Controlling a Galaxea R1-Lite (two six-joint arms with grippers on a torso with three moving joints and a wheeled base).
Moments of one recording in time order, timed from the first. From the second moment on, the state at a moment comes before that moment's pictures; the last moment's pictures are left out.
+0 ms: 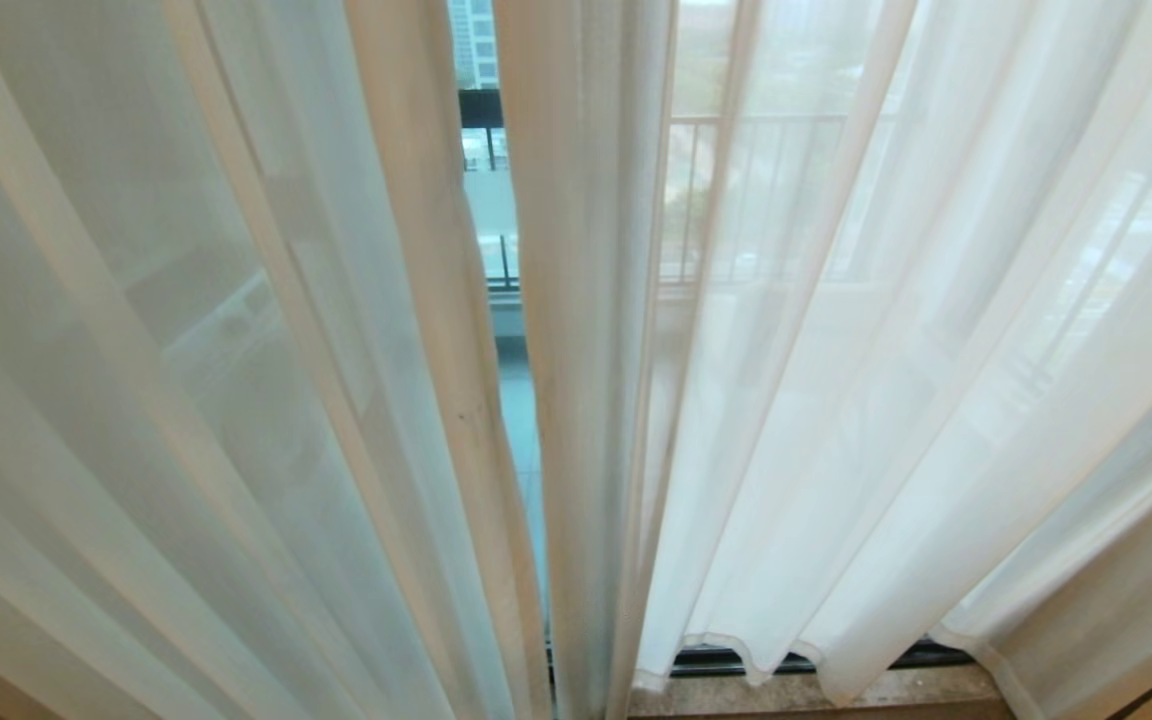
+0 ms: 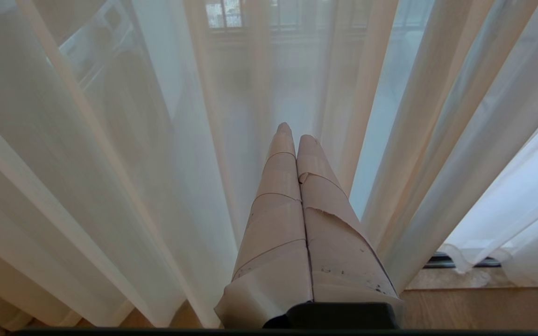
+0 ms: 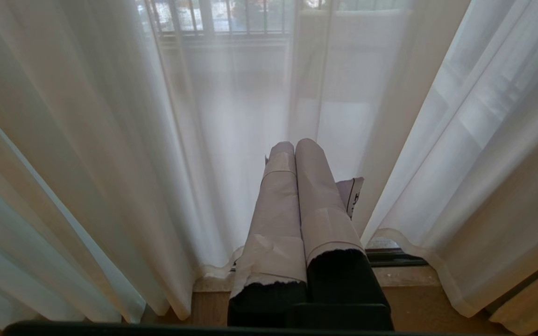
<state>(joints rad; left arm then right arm) 0.01 0.00 -0.01 0.02 -0.01 0.02 0.00 0.00 0.00 0.00 -0.01 0.01</state>
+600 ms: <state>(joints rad) 0.00 0.12 -0.10 -0.02 -0.10 0.03 0.00 0.00 0.00 0.00 -0.01 0.01</state>
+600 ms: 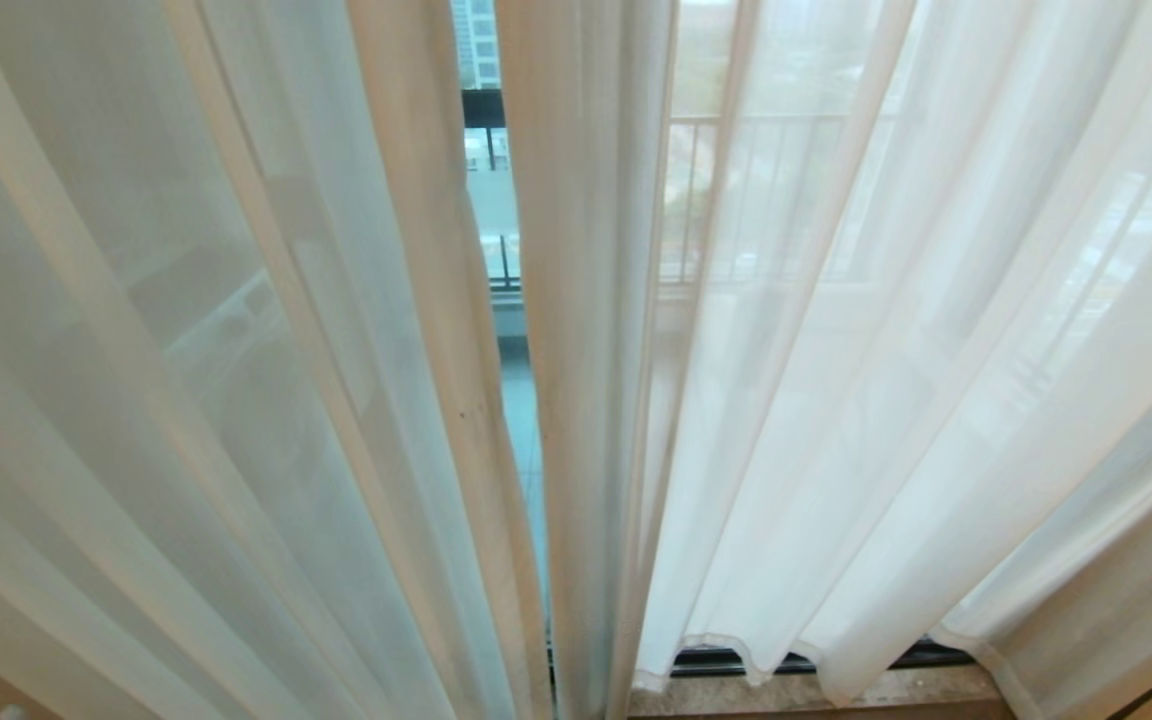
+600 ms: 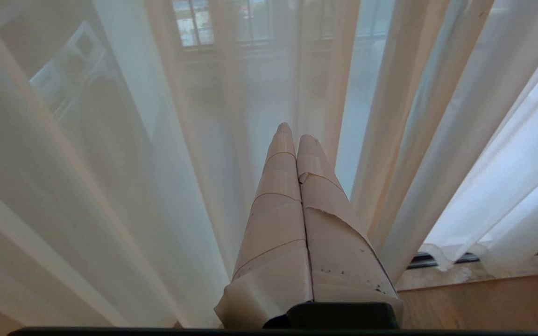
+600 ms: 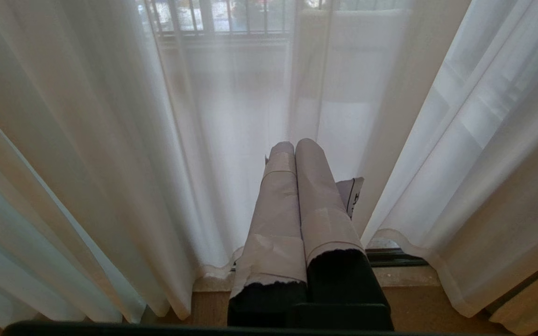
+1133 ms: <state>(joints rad) -0.27 0.54 -0.40 -0.23 -0.17 -0.03 0.00 0.00 0.00 0.00 -0.01 0.01</state>
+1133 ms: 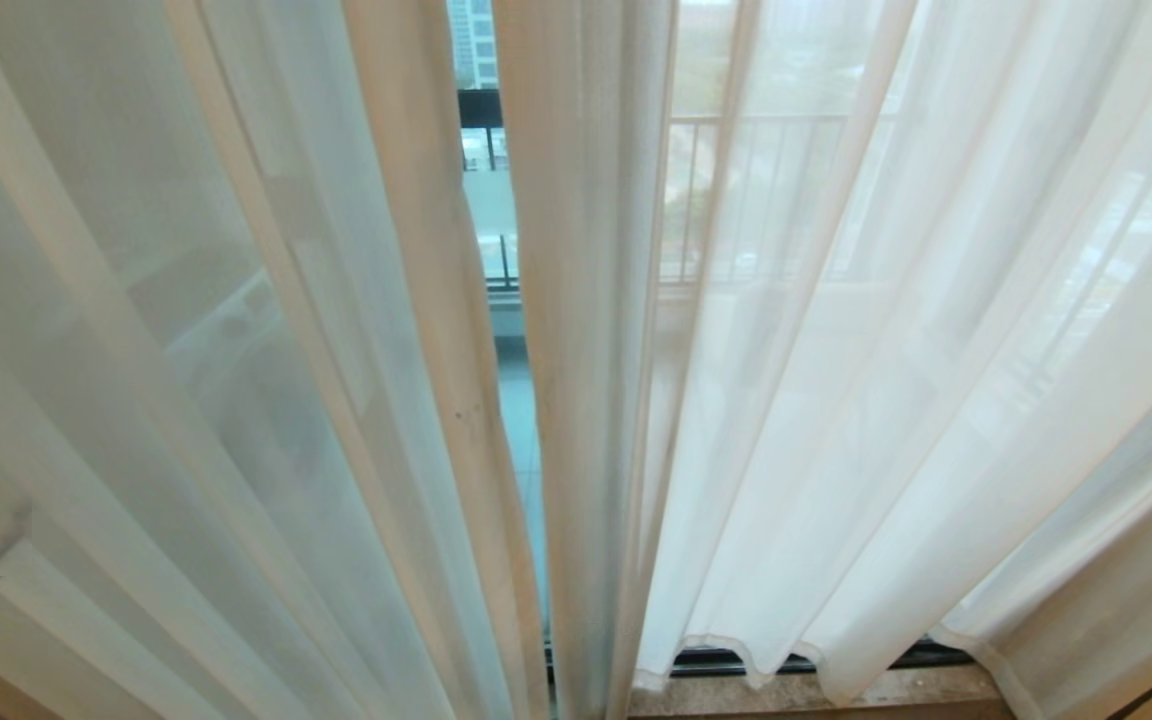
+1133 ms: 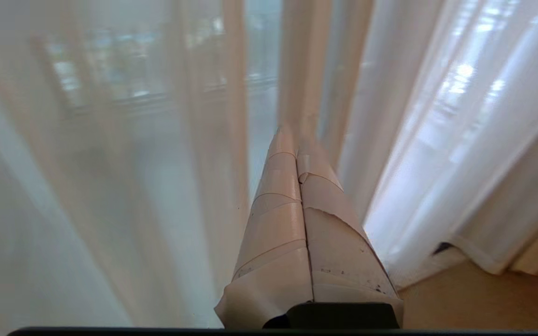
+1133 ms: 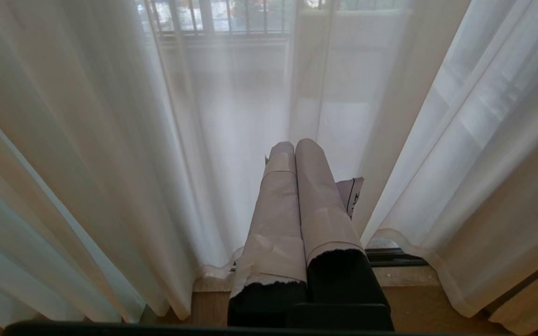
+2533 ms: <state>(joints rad) -0.57 1.13 -0.79 -0.44 -0.16 -0.09 0.00 0.00 0.00 0.00 -0.01 0.01</state>
